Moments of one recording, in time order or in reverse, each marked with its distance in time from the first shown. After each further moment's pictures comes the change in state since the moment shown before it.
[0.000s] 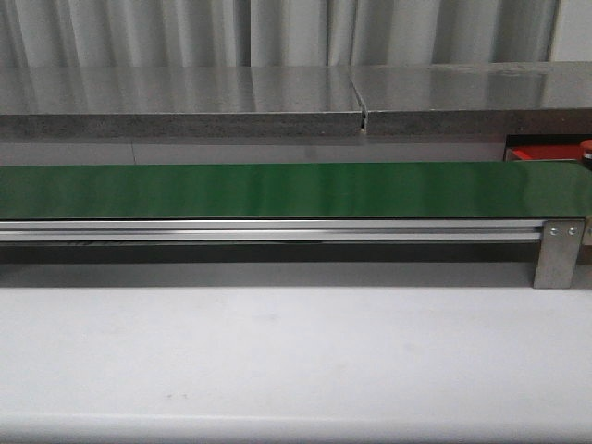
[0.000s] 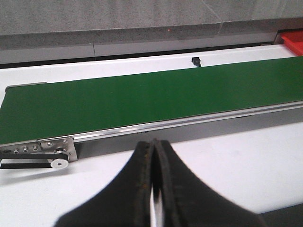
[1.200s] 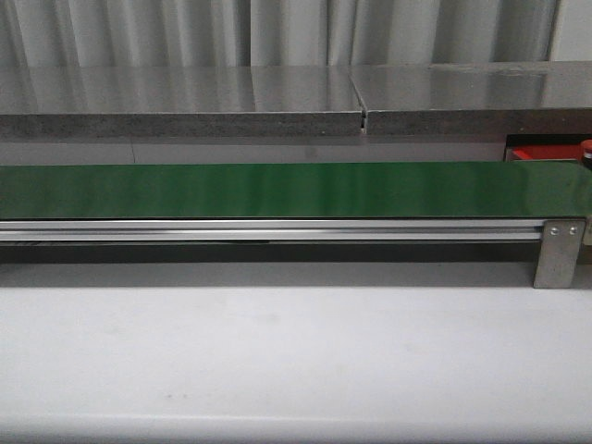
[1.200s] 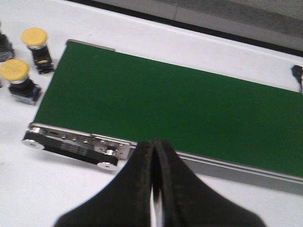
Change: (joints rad) left arm 0.234 0.675 -0.239 0.039 -0.166 -0.166; right arm 0.000 -0.087 0.029 -0.001 0.026 -0.004
